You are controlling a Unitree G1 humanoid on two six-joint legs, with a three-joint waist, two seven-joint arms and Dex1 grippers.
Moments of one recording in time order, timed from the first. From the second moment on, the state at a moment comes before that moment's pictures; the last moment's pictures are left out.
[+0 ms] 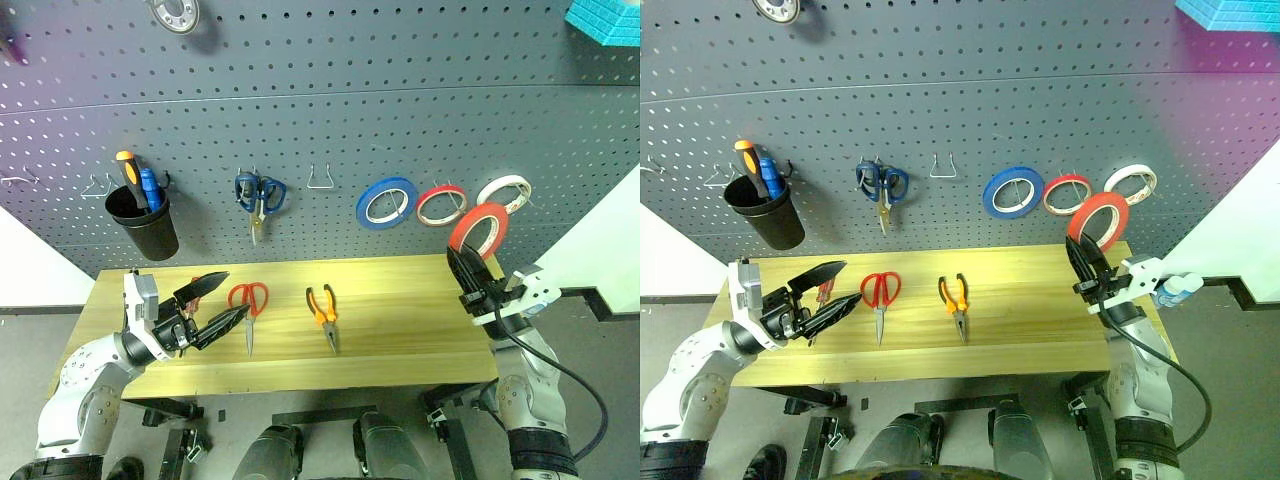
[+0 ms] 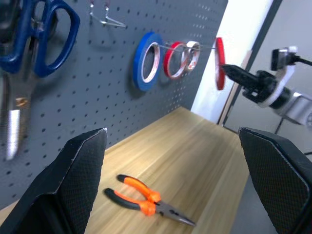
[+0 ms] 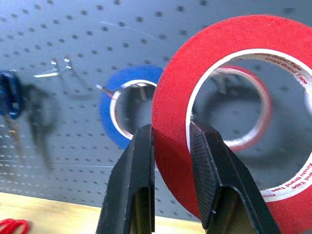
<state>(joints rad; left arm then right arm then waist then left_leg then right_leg) 0.10 0.51 0.25 -0.14 -0.71 0.17 -1.10 -0.08 -0.26 -0.25 0.12 0.51 -0.22 0.68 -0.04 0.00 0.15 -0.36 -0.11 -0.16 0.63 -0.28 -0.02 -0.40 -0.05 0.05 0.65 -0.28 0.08</state>
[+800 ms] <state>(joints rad) 0.11 0.45 0.26 -0.22 -0.76 0.14 -1.07 -0.32 -0.30 -0.20 0.51 0.32 -0.31 0.68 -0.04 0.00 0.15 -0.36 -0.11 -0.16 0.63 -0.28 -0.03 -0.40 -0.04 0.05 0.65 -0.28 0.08</state>
